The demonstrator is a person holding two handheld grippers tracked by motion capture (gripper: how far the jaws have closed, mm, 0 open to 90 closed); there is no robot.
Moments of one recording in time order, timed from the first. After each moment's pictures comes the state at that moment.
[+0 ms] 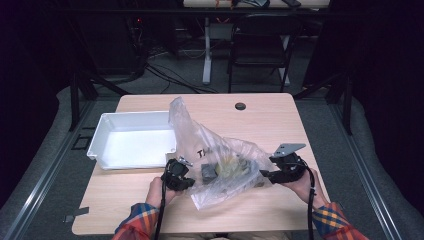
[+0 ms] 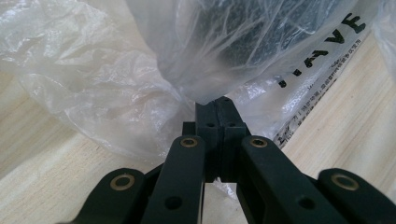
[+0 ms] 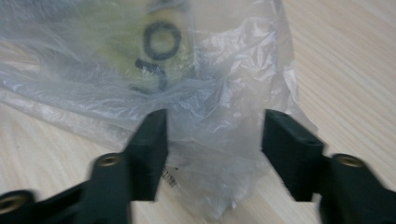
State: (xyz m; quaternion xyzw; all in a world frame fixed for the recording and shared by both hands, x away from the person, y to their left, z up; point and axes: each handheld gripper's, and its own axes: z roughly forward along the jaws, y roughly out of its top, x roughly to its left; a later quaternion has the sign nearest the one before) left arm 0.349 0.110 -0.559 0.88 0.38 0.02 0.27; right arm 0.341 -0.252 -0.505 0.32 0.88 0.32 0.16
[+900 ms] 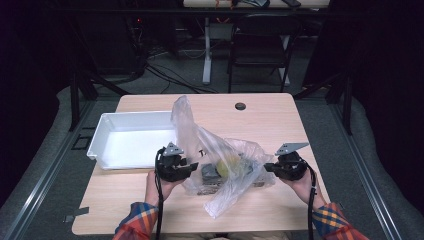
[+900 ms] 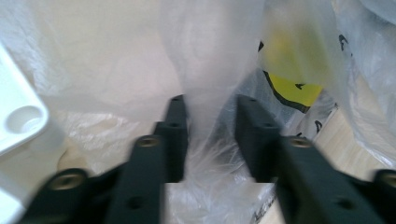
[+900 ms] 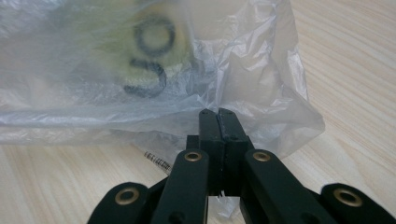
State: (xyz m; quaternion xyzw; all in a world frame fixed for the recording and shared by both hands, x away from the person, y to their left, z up) left arm 0.344 0.116 -0.514 0.82 0.40 0.10 0.40; right arm 0.346 -0.263 -0.514 0.37 0.86 0.34 0.12
